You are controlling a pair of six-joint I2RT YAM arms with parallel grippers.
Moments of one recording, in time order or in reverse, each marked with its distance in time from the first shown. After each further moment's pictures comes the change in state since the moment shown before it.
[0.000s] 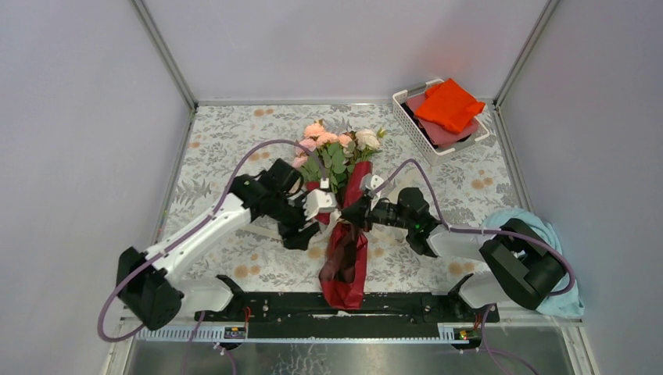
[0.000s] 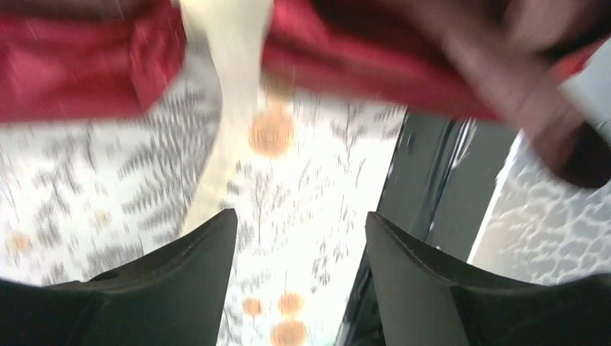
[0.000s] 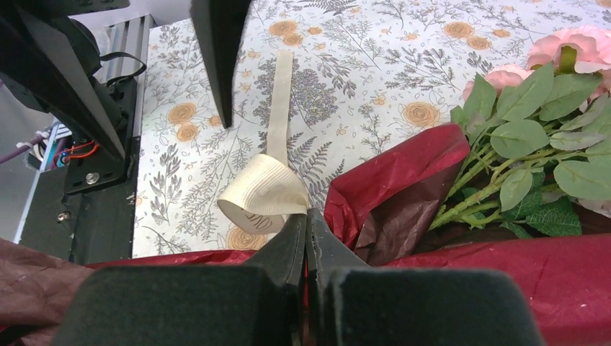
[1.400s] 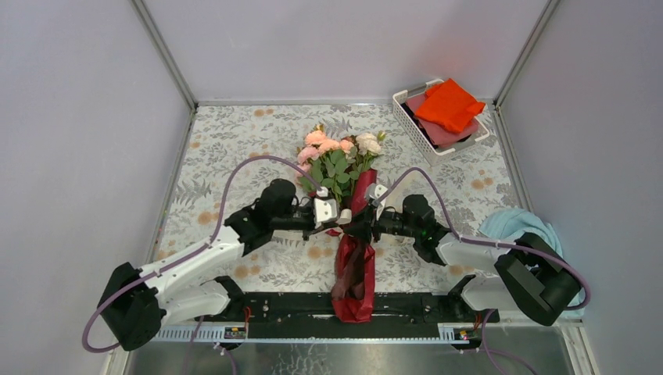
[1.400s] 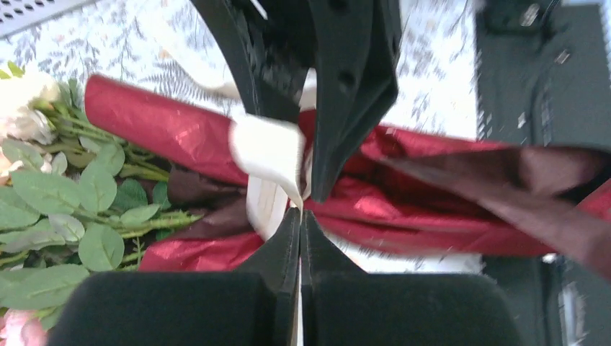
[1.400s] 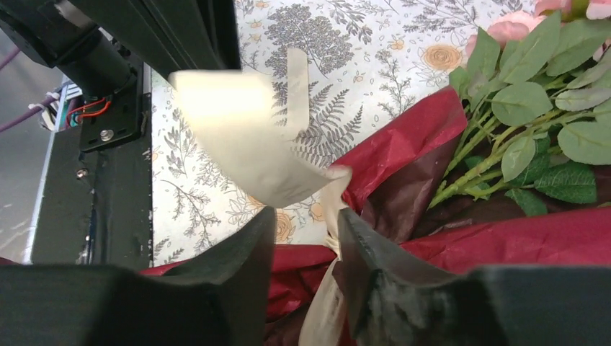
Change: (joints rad) left arm -0.111 -0.214 -0.449 0.865 -0.001 -0.042; right arm 0.000 -0.124 -0.083 -0.138 -0.011 -0.007
